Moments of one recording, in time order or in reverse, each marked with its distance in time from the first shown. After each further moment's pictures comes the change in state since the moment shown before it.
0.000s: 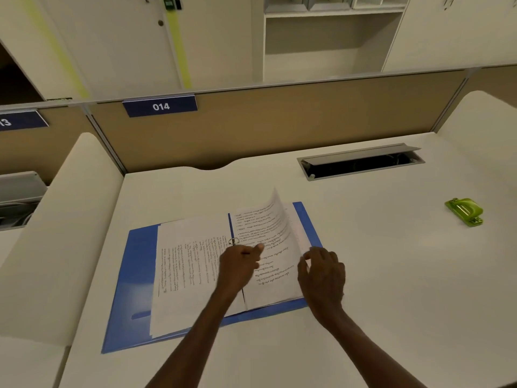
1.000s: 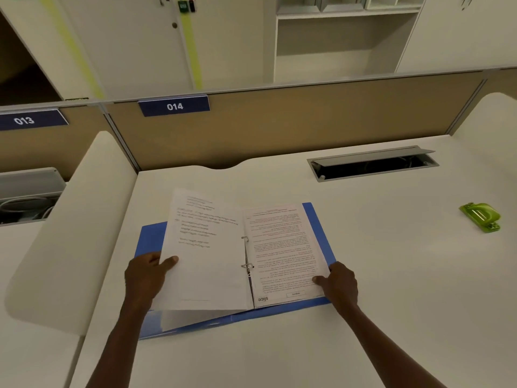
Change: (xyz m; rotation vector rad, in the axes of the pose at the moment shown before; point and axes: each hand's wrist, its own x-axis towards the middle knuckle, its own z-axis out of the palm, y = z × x) left_hand 0.005 -0.067 -0.162 0.259 0.441 -0.006; right_hand 0.010 0.052 0.032 0.149 -0.468 0.424
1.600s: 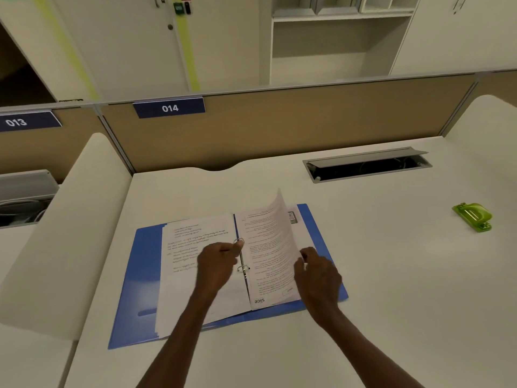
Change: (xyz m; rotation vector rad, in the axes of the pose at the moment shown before) left_hand -0.050 0.085 0.087 -0.256 -0.282 -0.008; right_hand -0.054 -0.069 -0.016 -0.121 0.299 -0.307
